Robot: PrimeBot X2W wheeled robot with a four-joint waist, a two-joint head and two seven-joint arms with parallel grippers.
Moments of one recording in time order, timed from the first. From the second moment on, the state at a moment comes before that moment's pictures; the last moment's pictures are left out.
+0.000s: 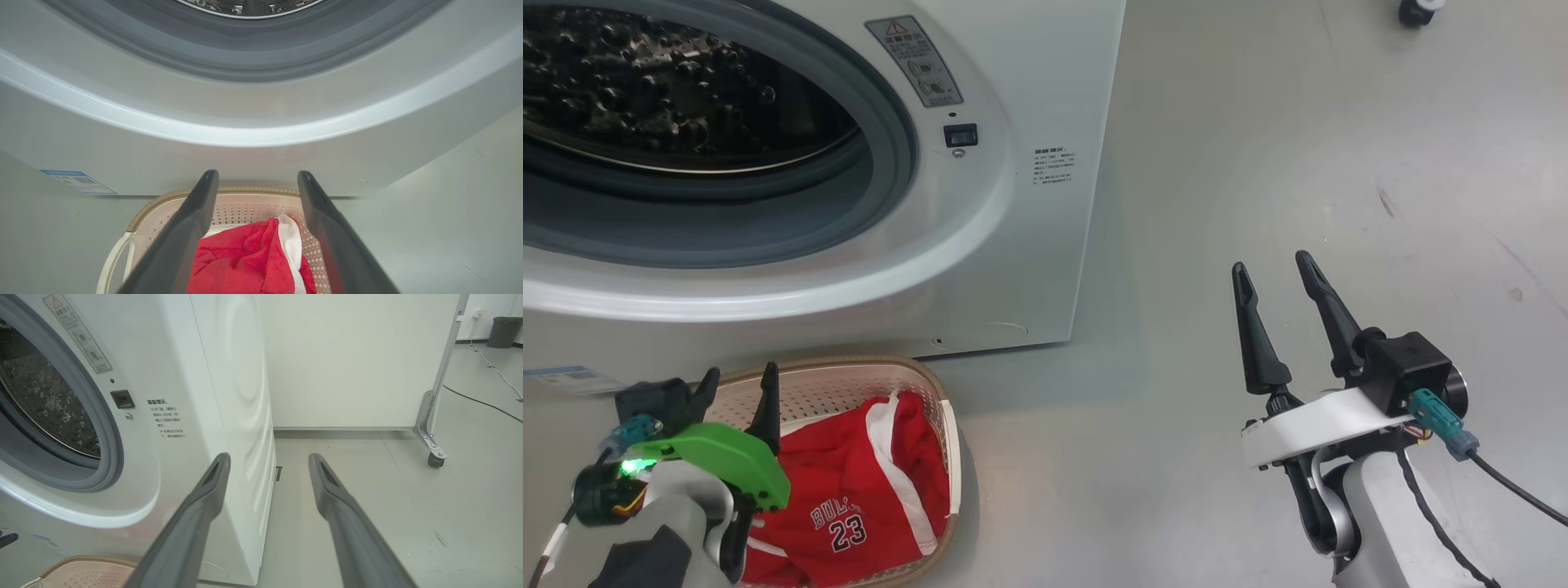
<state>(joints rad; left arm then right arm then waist) -0.46 0.13 -0.18 0.94 -0.46 -0.12 -0.25 -0.20 -0.05 0.28 0.17 0.31 -0.03 -0.25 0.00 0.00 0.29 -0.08</state>
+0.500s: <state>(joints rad) -0.37 0.11 -0.13 0.63 -0.41 -0.12 -0.25 -0.13 -0.05 0.24 0.18 0.31 -0.02 -0.25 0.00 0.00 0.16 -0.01</state>
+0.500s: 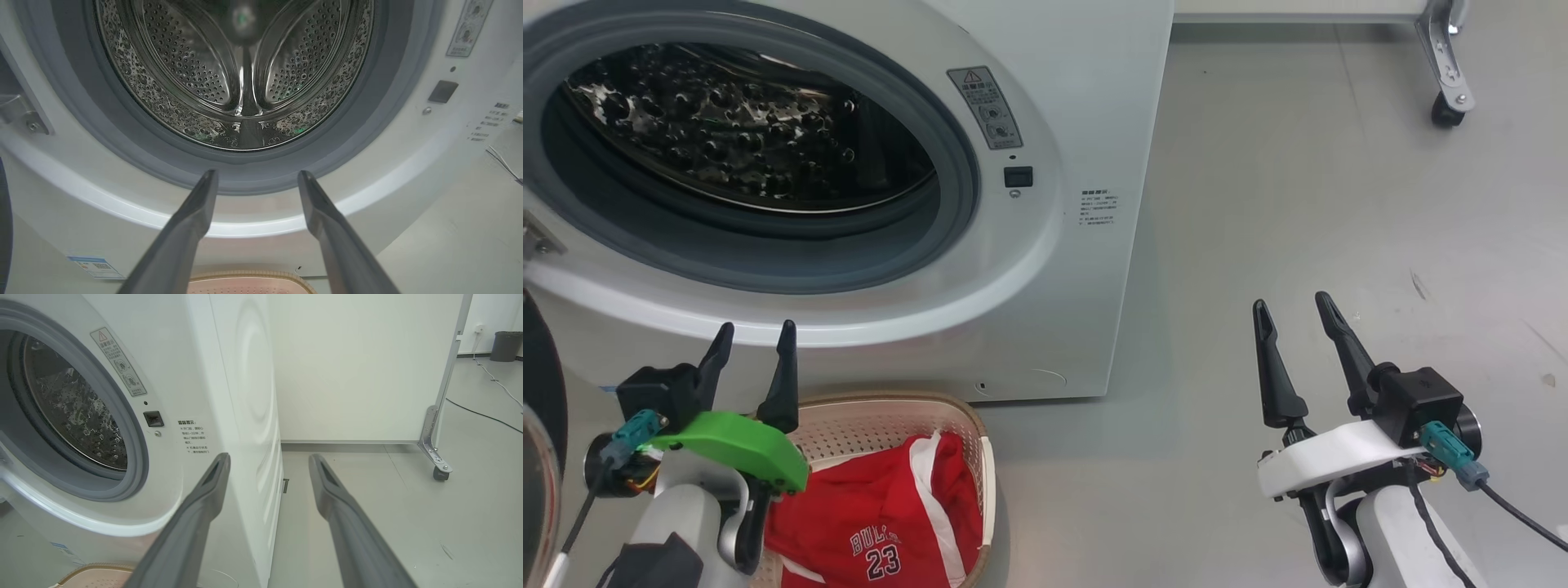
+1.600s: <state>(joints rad) -0.09 0.07 -0.11 0.29 -0.33 -0.12 -0.25 -0.05 -0.05 0.23 0.16 0.31 0.01 -0.25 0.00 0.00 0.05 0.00</state>
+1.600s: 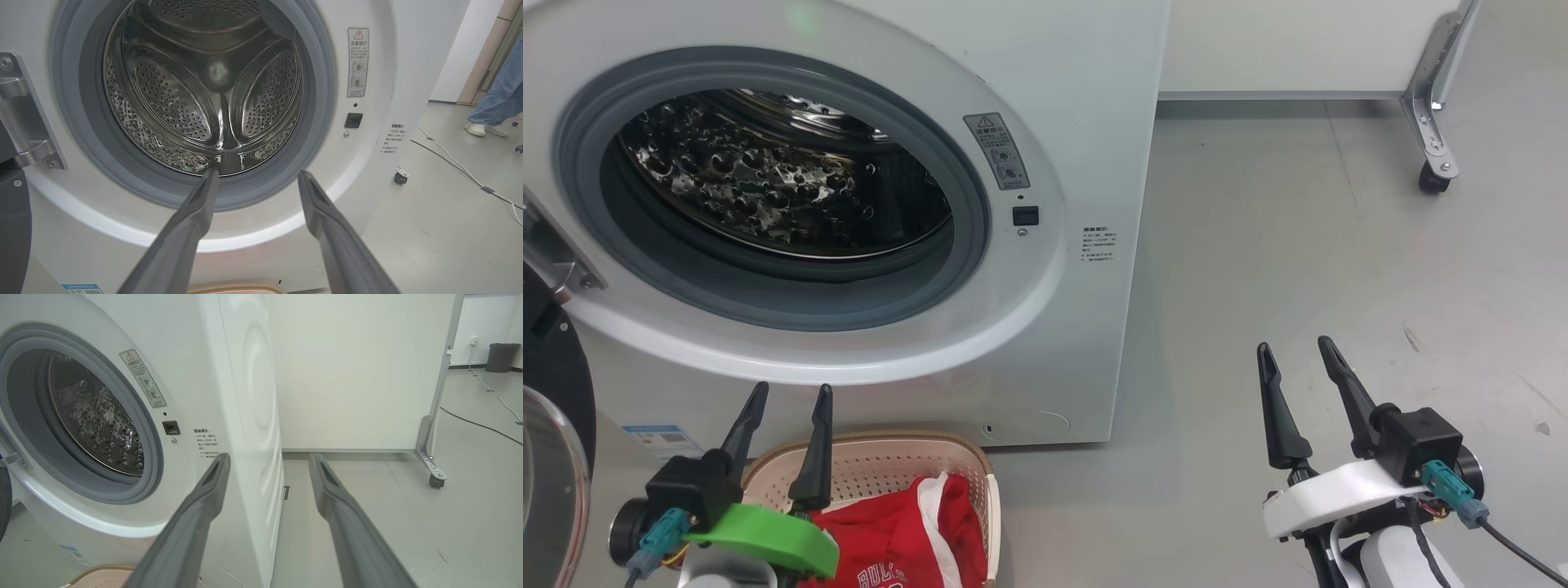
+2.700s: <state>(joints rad) -0.04 0.06 -0.09 0.22 -0.32 -0.12 -0.25 -0.03 -0.05 0.22 0.15 0.31 0.01 -0.25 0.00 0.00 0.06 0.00</state>
